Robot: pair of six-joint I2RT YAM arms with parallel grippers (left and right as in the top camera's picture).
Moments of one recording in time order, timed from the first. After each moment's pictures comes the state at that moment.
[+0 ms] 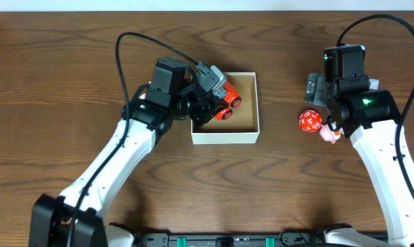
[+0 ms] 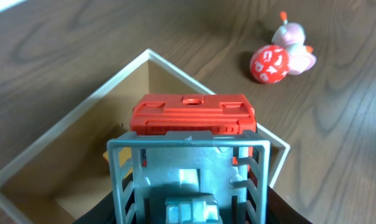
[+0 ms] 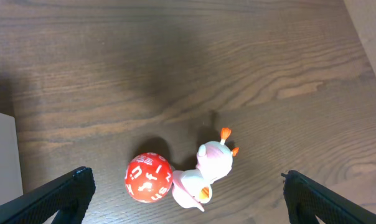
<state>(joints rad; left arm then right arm) -0.40 1.52 1.08 -0.33 0.54 0.25 0.17 1.39 1.30 -0.88 0.44 0.25</state>
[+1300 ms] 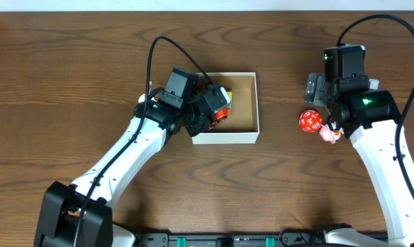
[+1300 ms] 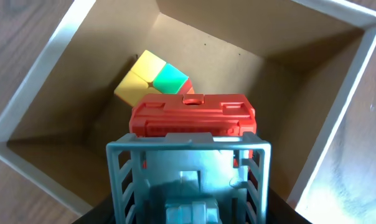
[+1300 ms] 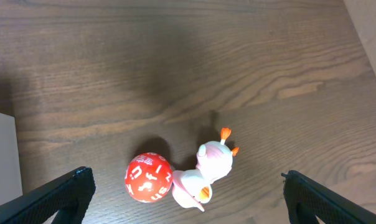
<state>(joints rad) -0.46 1.57 1.08 -0.50 0.28 0.59 0.17 1.39 1.30 -0.88 0.44 0.25</state>
